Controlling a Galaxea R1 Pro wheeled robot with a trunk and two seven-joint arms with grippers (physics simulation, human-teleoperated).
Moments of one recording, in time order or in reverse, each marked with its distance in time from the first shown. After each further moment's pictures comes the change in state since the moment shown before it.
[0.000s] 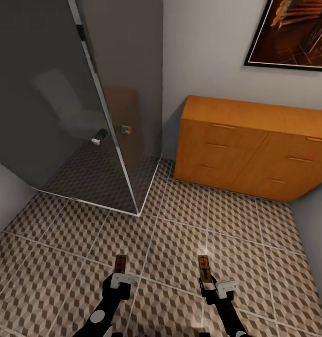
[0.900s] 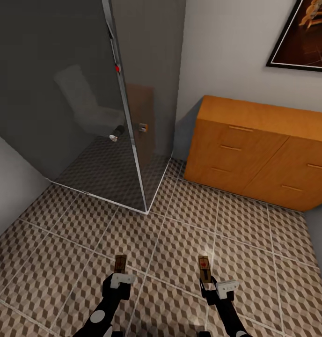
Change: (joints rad) left arm 0.000 0.000 -0.001 0.000 0.000 0.000 0.000; right arm 0.001 -0.002 0.000 0.000 0.000 0.014 0.002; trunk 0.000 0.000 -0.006
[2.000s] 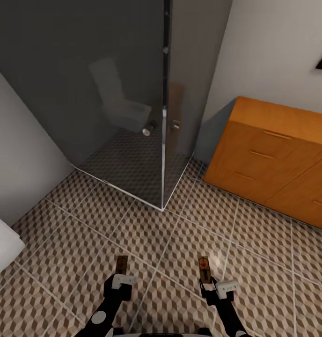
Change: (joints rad) left arm 0.000 -0.001 -0.019 0.001 0.000 0.000 0.003; right arm 0.000 0.002 0.000 0.000 -0.001 0.007 -0.002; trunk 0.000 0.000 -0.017
